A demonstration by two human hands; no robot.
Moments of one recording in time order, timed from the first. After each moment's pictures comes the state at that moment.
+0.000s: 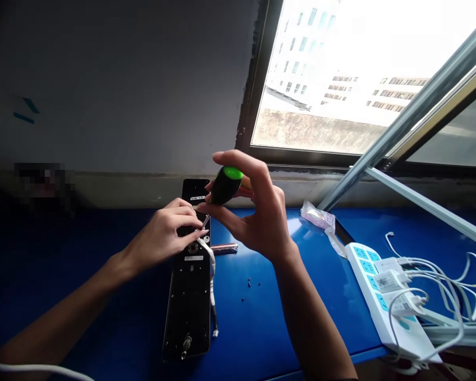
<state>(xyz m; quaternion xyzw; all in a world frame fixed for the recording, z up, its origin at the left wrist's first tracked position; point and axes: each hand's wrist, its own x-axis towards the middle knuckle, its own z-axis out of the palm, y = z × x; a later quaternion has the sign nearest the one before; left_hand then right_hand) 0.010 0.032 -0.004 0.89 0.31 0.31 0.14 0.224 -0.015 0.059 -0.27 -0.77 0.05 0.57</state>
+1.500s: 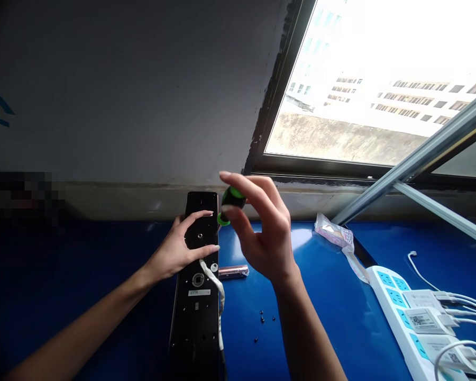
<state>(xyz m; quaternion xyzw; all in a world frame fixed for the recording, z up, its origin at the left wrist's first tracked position) 0.014 0.076 -0.061 0.75 0.47 0.34 0.33 0.214 0.032 0.035 -0.32 -0.72 0.03 0.61</state>
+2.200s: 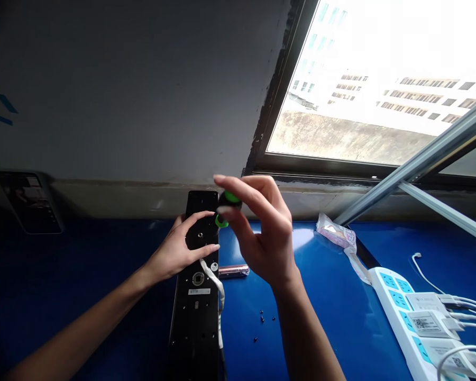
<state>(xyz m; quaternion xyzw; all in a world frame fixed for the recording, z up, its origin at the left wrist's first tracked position) 0.015 0.069 -0.053 0.72 0.49 0.31 0.39 0.210 0.026 0.039 -0.33 -0.72 0.05 0.61</state>
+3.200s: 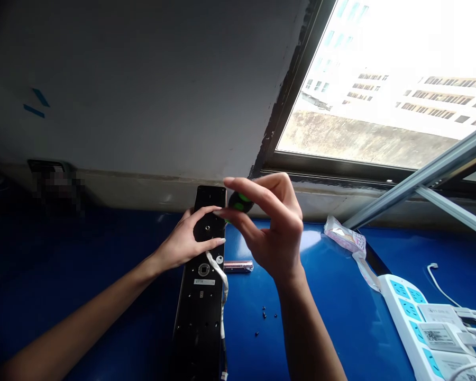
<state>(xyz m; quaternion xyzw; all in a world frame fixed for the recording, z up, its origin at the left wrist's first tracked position) 0.016 0.065 -0.044 0.72 0.49 0.30 0.39 0.209 0.026 0.037 -0.34 -0.71 0.01 0.62</state>
